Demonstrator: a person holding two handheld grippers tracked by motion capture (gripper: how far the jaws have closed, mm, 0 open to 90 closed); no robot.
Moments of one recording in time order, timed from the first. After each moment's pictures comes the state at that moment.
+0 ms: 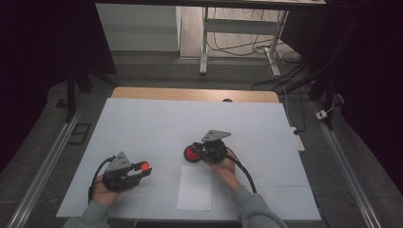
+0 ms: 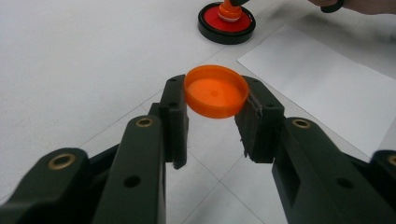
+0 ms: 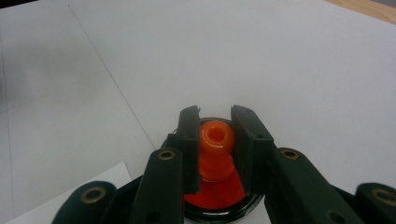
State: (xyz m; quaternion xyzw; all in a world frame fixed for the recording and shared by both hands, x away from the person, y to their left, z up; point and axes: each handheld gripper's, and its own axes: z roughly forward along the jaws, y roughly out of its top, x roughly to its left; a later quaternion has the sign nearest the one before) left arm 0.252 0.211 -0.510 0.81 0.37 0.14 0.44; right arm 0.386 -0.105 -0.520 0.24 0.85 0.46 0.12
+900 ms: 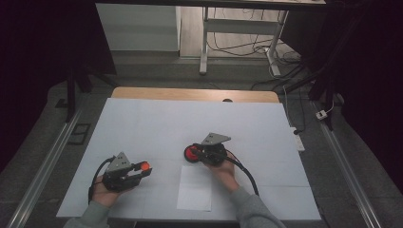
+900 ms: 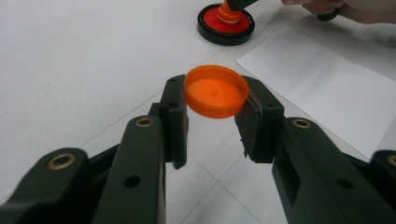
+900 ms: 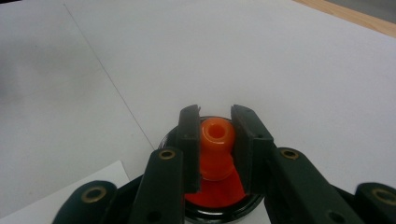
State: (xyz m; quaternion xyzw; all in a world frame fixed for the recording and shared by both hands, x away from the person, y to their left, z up) left arm 0.251 0.211 -0.509 0.81 0.37 0.14 0.44; right arm 0.379 -0.105 -0.528 0.23 0.84 0.47 0.14
